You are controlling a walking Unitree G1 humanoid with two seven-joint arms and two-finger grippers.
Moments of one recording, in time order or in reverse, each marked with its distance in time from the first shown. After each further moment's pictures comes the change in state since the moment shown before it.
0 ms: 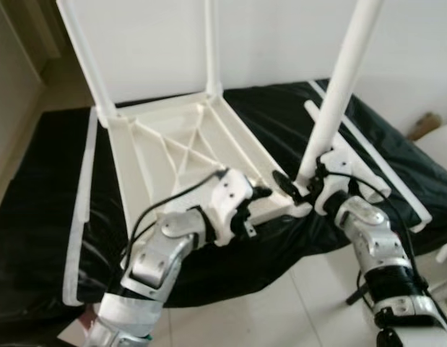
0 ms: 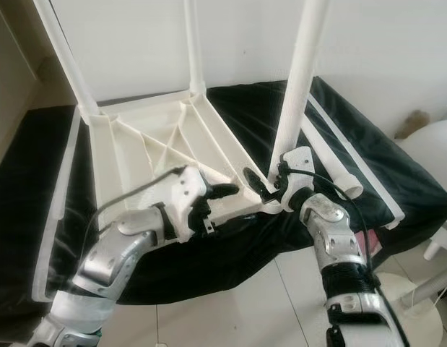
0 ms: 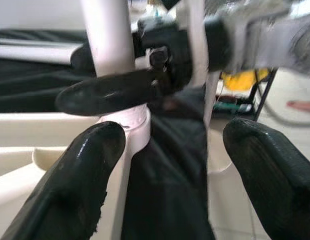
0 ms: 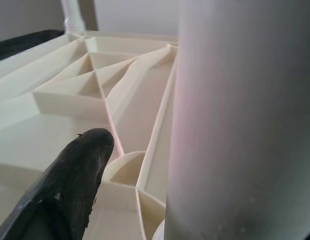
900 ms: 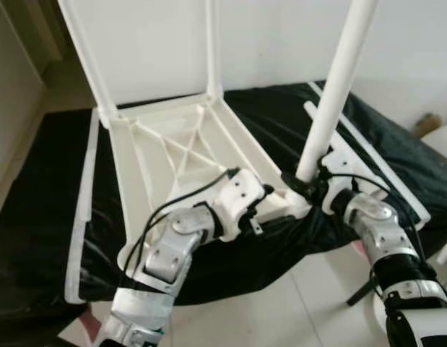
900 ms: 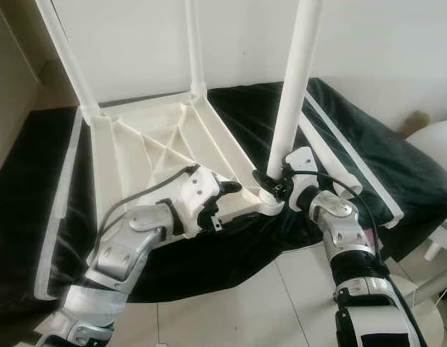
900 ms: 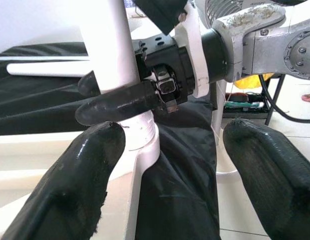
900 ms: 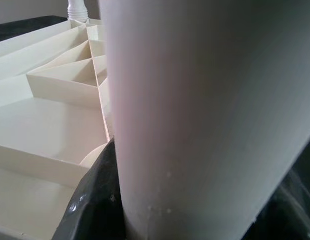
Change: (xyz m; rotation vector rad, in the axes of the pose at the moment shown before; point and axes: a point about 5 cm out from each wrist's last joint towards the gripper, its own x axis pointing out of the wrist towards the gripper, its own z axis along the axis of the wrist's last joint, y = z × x) left arm 0.010 0.001 0.009 0.075 -0.015 0.024; right arm -0.002 -0.014 -0.010 -0.051 0.044 -0.024
